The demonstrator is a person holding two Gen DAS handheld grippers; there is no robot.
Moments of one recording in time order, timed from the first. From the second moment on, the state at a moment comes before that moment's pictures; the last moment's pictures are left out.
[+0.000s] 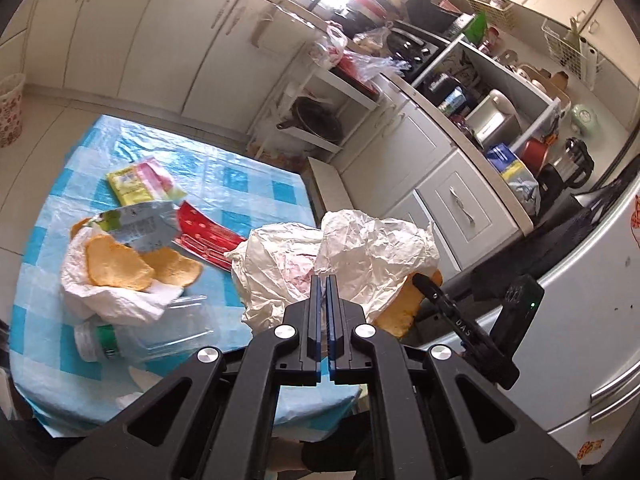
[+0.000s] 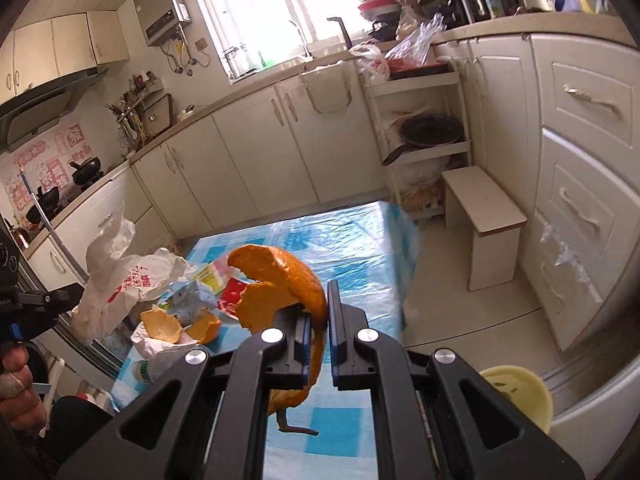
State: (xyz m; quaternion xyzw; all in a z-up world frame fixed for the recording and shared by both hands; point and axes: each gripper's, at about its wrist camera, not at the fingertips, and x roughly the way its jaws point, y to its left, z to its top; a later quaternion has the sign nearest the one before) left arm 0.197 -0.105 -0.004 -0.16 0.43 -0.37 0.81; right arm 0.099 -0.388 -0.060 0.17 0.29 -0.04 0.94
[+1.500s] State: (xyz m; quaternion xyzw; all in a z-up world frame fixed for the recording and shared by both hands) left arm 0.164 -0.358 -0.125 0.04 0.53 -0.42 0.74; right arm 0.002 -0.470 -0.059 0.14 0.27 -0.15 0.94
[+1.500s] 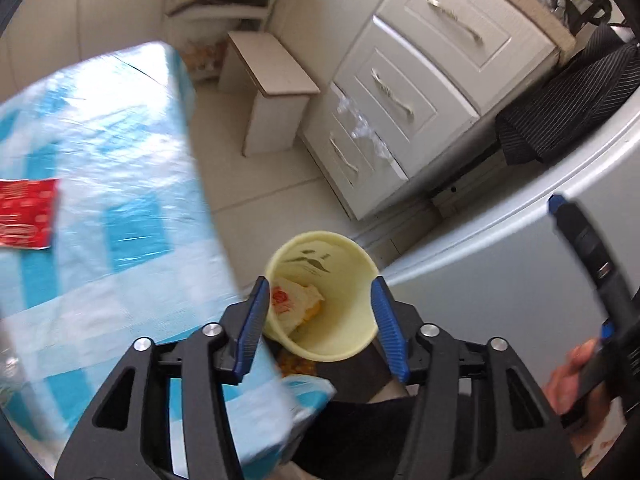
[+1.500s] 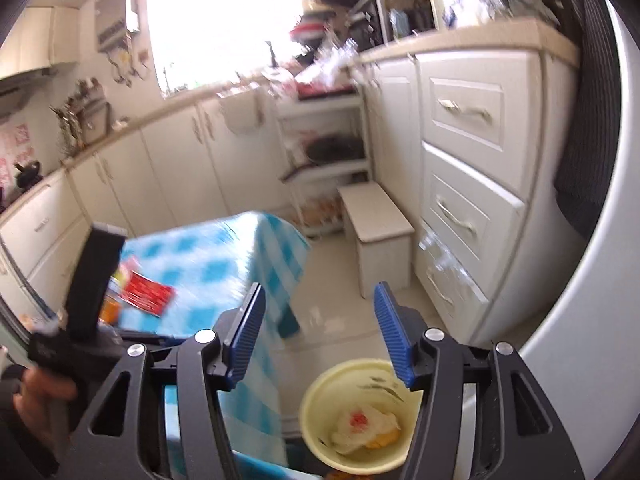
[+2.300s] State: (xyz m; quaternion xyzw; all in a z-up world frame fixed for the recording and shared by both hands) left arm 0.283 -0.025 -0.098 -0.03 0.46 -0.14 0.88; right arm 0.144 -0.279 -0.100 0.17 0.37 0.12 0.91
